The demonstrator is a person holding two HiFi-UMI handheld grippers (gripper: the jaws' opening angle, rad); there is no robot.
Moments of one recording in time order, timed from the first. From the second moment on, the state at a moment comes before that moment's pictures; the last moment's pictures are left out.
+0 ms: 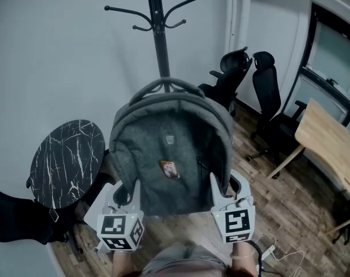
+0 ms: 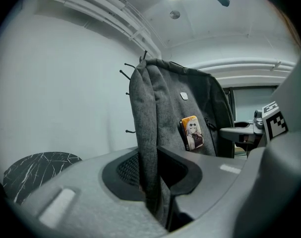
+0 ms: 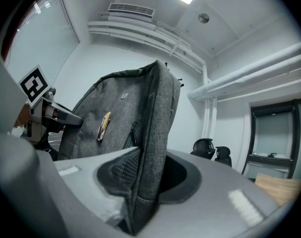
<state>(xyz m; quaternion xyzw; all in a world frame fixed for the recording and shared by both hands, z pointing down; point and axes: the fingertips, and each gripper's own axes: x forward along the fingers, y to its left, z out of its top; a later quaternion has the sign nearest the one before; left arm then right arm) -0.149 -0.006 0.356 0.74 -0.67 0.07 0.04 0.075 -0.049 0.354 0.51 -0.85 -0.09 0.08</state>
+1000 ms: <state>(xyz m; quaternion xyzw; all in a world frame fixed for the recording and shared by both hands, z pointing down) -0.186 -0.040 0.380 0.76 -0.64 0.07 0.07 0.037 -0.080 0.375 0.52 -0.84 -0.08 0.11</state>
